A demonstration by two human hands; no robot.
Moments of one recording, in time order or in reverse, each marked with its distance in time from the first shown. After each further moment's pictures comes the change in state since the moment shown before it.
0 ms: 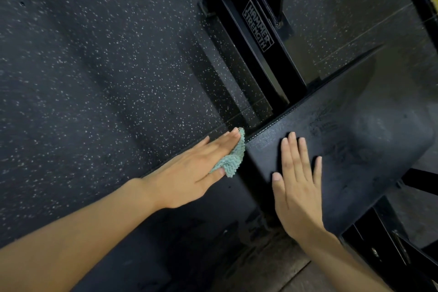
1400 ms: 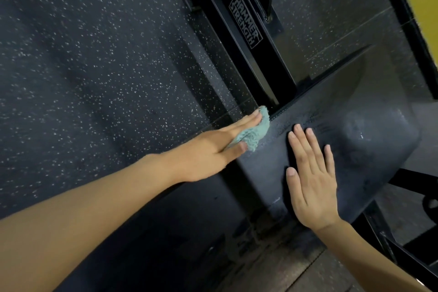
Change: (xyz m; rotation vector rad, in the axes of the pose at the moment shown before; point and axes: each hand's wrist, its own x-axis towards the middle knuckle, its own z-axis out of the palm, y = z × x) left_hand 0.072 0.004 -0.004 -0.423 0.038 0.062; right_hand 0.023 0.049 -0.012 0.010 0.056 -0.112
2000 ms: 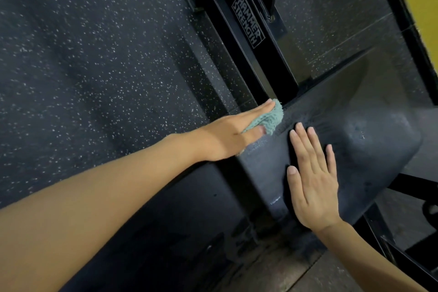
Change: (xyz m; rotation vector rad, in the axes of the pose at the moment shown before) left_hand 0.035 0.006 0.002 0.007 0.005 -0.095; right_hand 0.000 0.000 0.000 0.007 0.002 -0.010
